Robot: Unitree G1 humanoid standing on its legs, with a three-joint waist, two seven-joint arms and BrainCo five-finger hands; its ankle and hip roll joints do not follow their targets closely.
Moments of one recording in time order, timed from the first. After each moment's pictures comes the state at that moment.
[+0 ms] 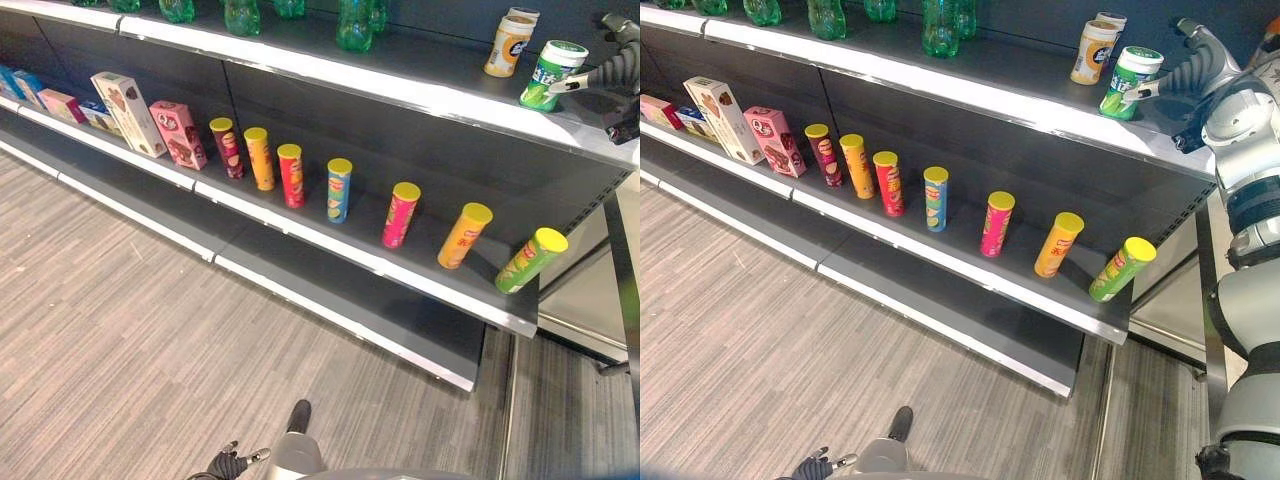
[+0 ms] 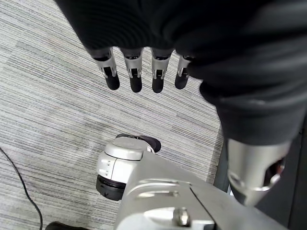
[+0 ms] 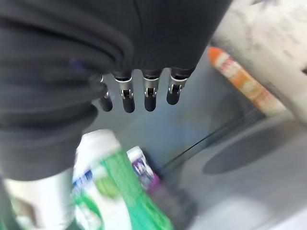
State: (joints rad) left arm 0.11 0.27 -0.19 1.17 -0.16 -0.11 0.04; right arm -1.31 -0.94 0.59 1.09 0.33 -0.10 0.00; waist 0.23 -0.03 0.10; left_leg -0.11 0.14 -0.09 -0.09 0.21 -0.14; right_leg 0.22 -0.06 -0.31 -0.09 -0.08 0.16
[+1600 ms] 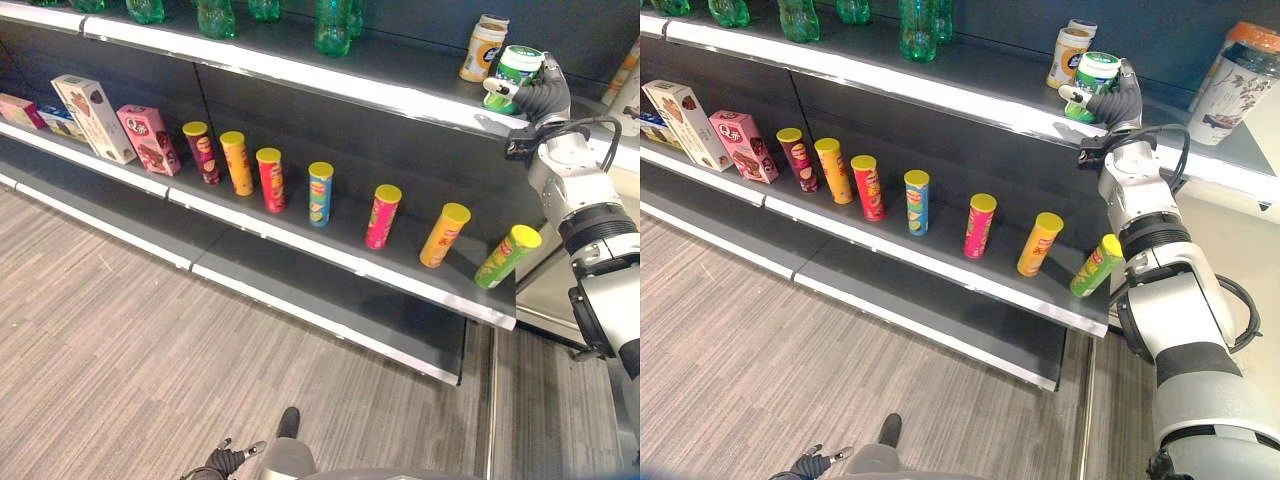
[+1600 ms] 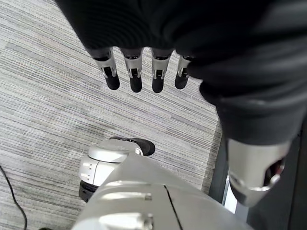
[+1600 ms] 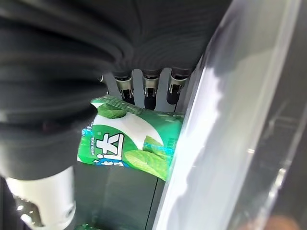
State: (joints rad) left arm 0.07 0.25 -0.15 1.20 -0.18 -0.08 0.10; right arm -1.20 -0.63 0.38 1.01 0.53 -0.10 -0.17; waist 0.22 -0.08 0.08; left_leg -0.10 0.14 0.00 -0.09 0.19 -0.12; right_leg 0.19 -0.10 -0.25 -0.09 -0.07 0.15
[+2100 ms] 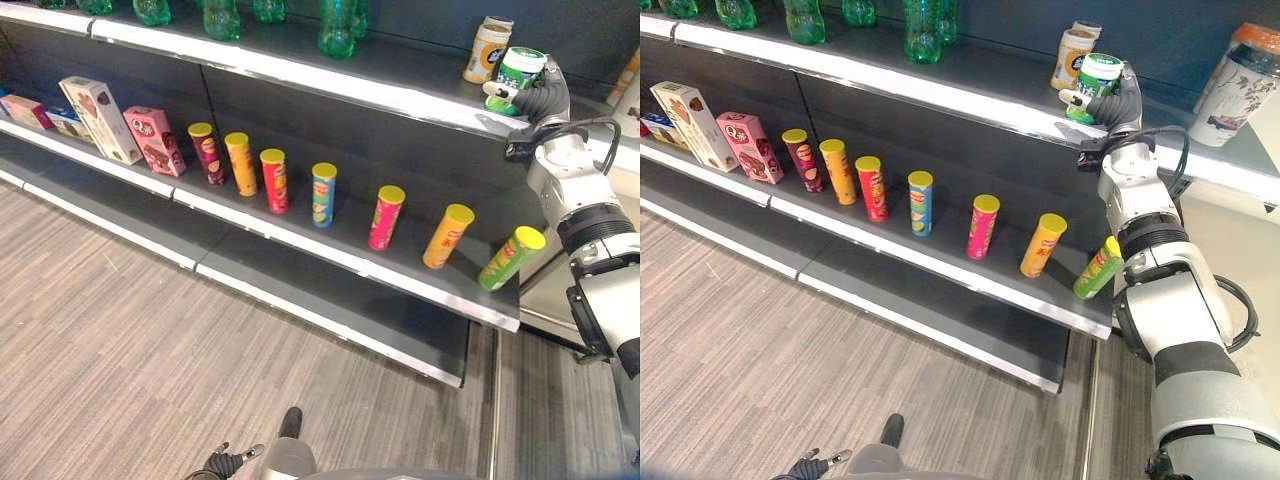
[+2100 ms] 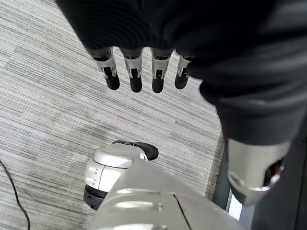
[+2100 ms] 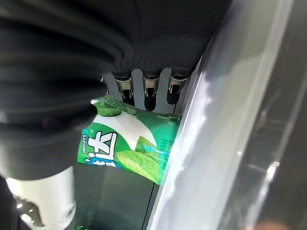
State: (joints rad) left arm 0.08 0.25 -0.15 1.20 -0.18 -0.07 0.11; right arm -1.21 -0.62 0.38 1.04 0.51 -0.10 -0.19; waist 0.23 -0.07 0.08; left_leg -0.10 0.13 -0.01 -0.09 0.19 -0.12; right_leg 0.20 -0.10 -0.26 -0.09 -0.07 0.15
